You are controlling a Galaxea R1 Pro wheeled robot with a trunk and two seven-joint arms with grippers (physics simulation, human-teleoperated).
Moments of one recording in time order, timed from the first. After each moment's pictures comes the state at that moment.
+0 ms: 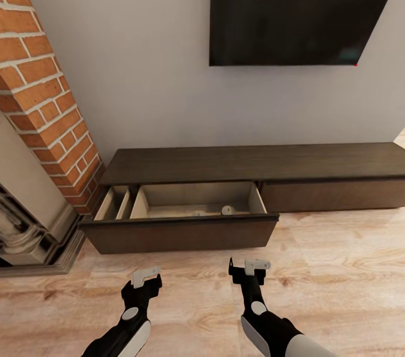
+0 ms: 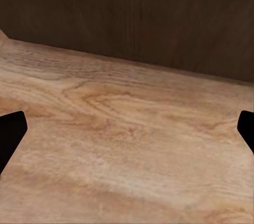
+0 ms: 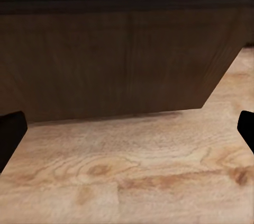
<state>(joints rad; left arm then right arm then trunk) -0.39 0.05 -0.57 -0.81 0.61 -0.08 0.55 -0.58 0.07 0.73 -0.38 -0.52 -0.42 -0.43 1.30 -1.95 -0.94</state>
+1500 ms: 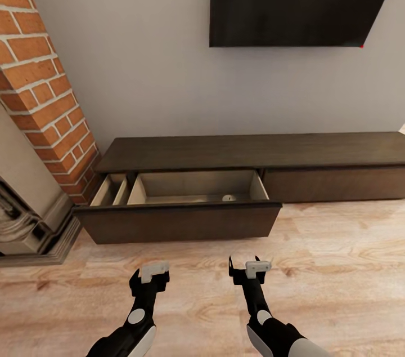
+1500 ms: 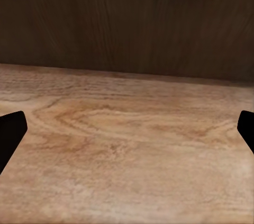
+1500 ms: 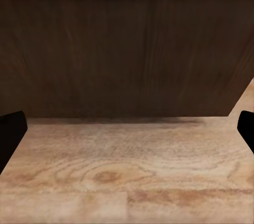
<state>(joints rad) -0.39 0.05 -0.65 -0.85 0.51 -0.15 0.55 -0.58 0.07 0.73 -0.29 -0.47 -0.62 -0.33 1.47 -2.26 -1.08</state>
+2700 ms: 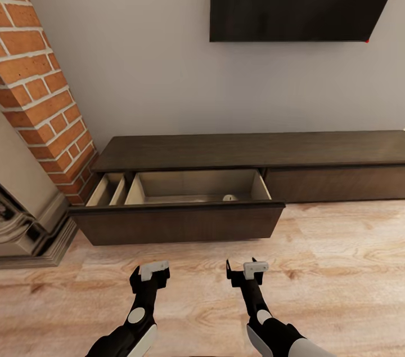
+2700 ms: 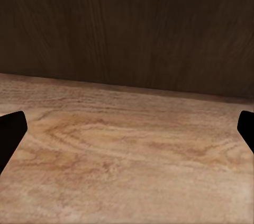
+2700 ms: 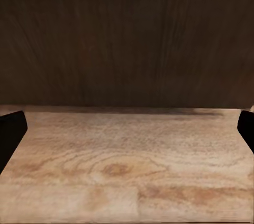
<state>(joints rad) -0.39 0.05 -0.64 -0.87 0.51 -0.18 0.56 -0.58 0.07 0.72 -0.28 -0.48 -0.58 -0.27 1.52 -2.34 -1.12</state>
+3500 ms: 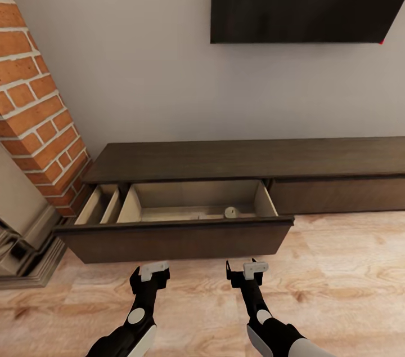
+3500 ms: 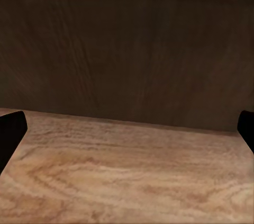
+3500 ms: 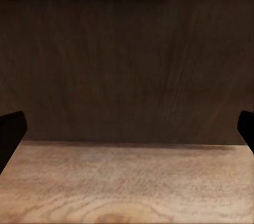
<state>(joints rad) -0.39 0.05 -0.64 -0.87 0.51 -0.18 0.56 -0.58 0.07 0.72 -0.28 -0.47 -0.57 -0.27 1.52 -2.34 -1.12</state>
